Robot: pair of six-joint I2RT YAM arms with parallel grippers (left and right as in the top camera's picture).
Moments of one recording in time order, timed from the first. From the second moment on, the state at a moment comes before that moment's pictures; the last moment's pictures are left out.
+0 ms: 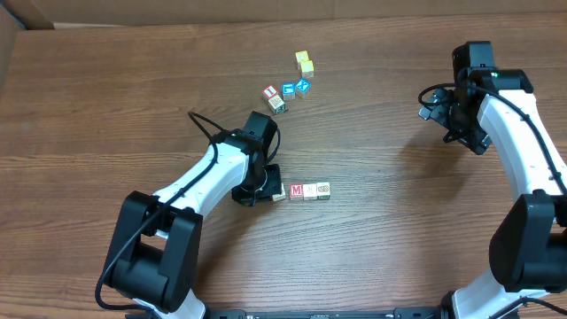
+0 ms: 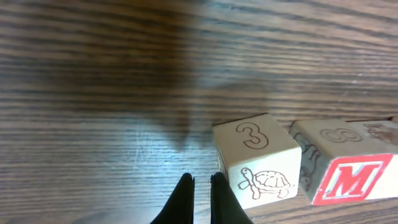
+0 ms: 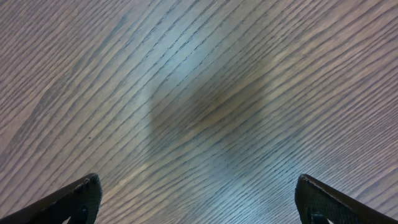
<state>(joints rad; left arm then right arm) -0.39 1.79 1.09 -0.83 0.15 -0.49 -0.01 1.81 1.48 -1.03 0.15 0.67</state>
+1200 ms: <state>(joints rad) -0.42 1.79 1.09 -0.75 0.08 -0.49 -0.01 1.81 1.48 -1.03 0.15 0.67</state>
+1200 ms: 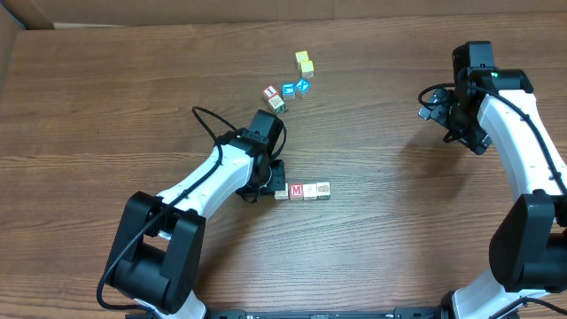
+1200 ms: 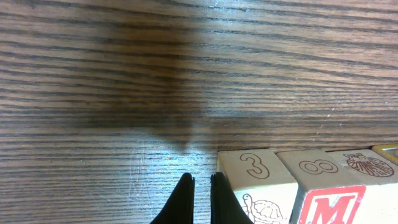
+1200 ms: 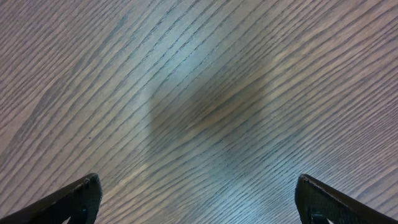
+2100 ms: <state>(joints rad) -0.42 1.79 1.19 -0.72 0.08 -0.49 -0.01 1.81 1.48 -1.03 0.15 0.67</state>
